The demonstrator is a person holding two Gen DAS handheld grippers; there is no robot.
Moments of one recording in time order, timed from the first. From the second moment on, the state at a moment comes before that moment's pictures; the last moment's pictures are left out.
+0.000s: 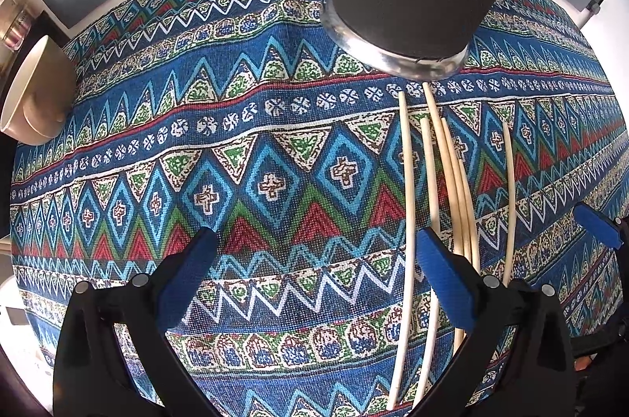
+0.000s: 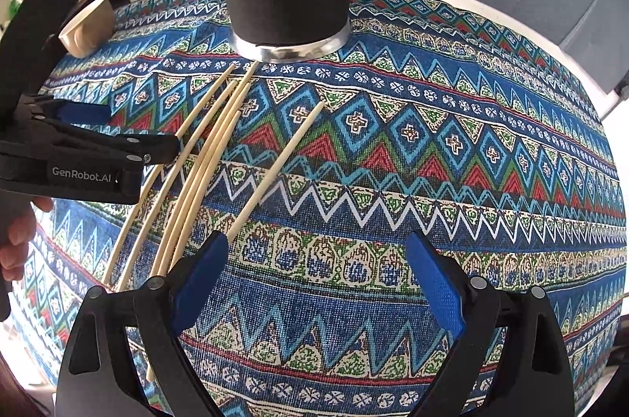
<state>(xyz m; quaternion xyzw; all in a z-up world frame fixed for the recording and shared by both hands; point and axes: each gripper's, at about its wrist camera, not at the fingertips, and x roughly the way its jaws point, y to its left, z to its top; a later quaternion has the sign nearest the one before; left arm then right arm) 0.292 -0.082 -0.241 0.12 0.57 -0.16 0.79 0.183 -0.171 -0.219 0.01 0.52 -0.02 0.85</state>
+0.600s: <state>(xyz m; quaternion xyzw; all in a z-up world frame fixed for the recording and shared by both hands) 0.292 -0.053 -0.240 0.09 0.58 -0.13 0.80 0.205 -0.159 -0.228 0.00 0.57 0.00 0.82</state>
